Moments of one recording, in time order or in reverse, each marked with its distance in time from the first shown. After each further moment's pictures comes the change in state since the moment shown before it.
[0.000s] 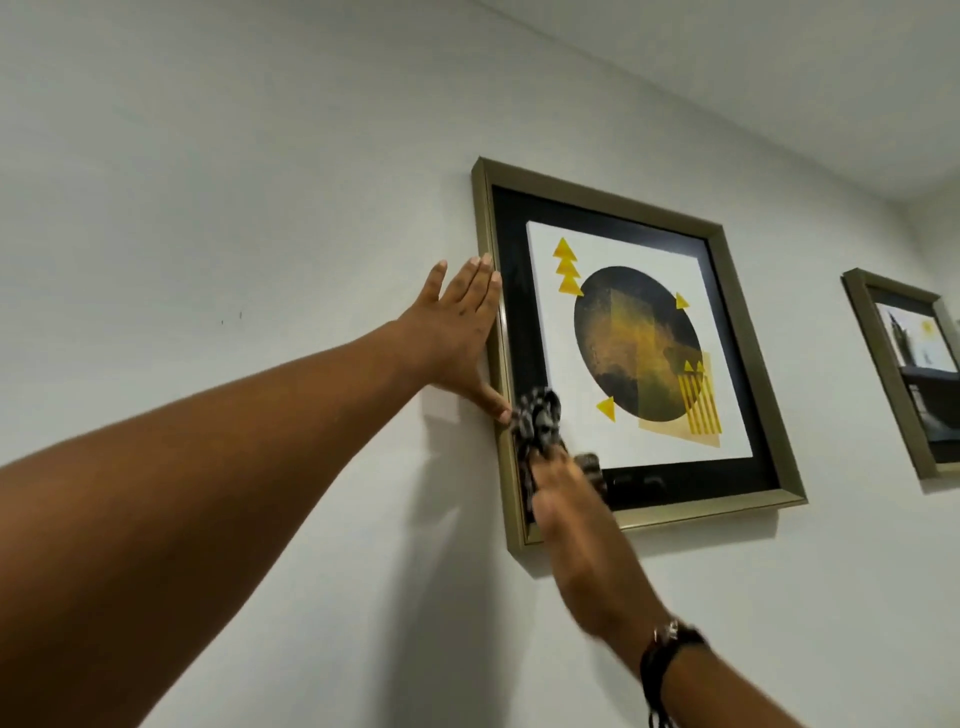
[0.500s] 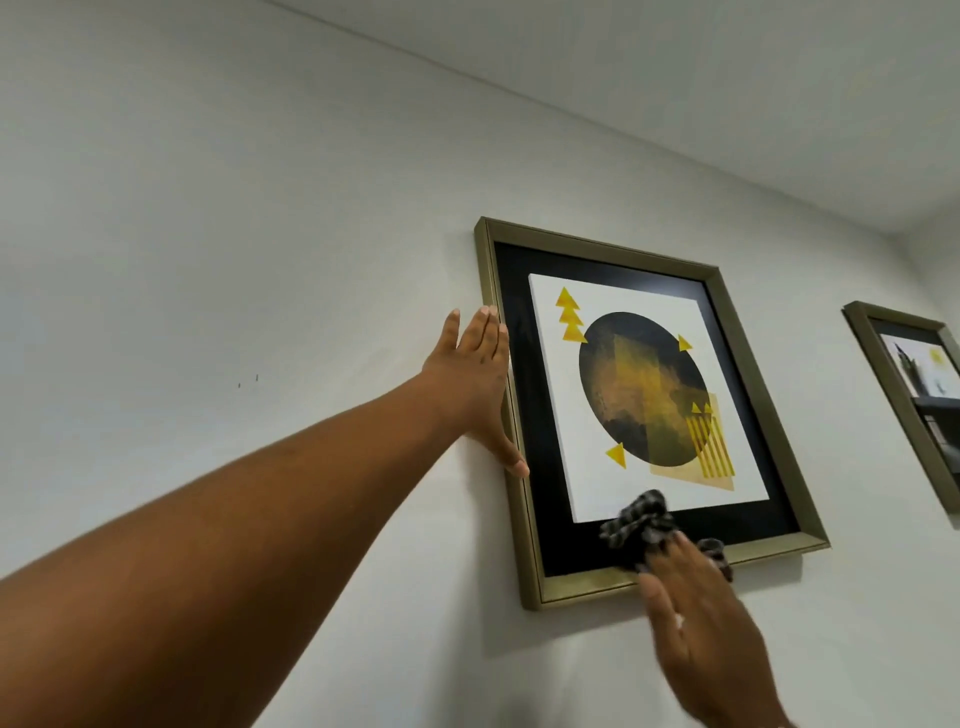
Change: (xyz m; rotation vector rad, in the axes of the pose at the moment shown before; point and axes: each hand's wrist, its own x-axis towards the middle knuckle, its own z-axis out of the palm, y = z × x) left_hand 0.003 0.012 -0.019 0.021 -0.101 -0.054; right_hand -0.036 0.067 -0.035 -0.472 0.244 0.184
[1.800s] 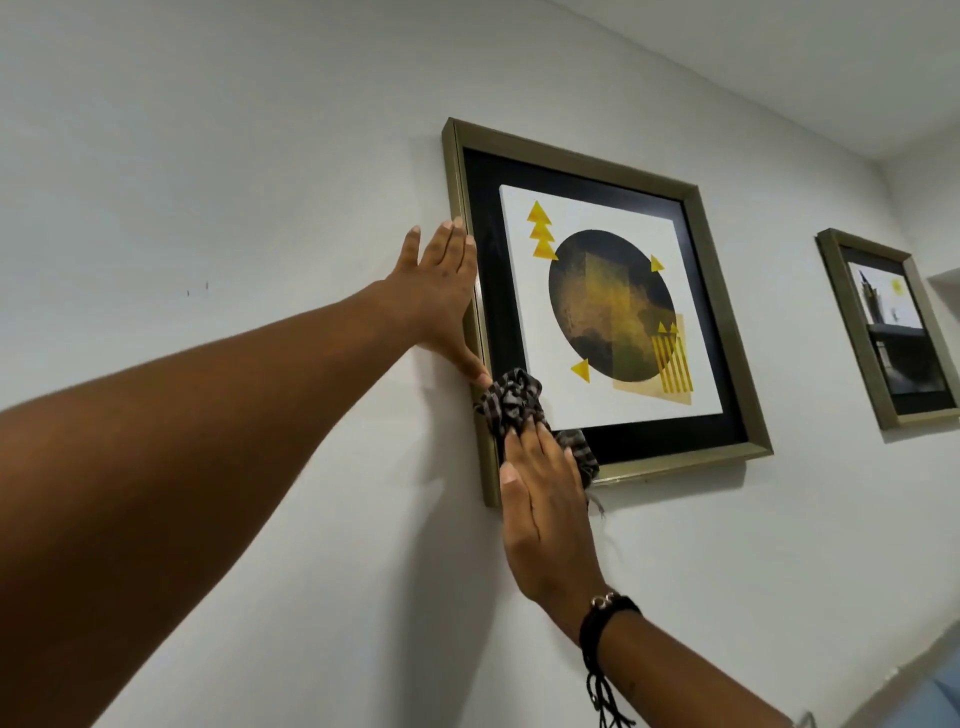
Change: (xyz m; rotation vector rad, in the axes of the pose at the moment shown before) left_hand 0.006 -0.003 0.008 -0.085 0.011 -0.015; right_hand -0.003 -0.103 0.022 0.301 -0.147 0.026
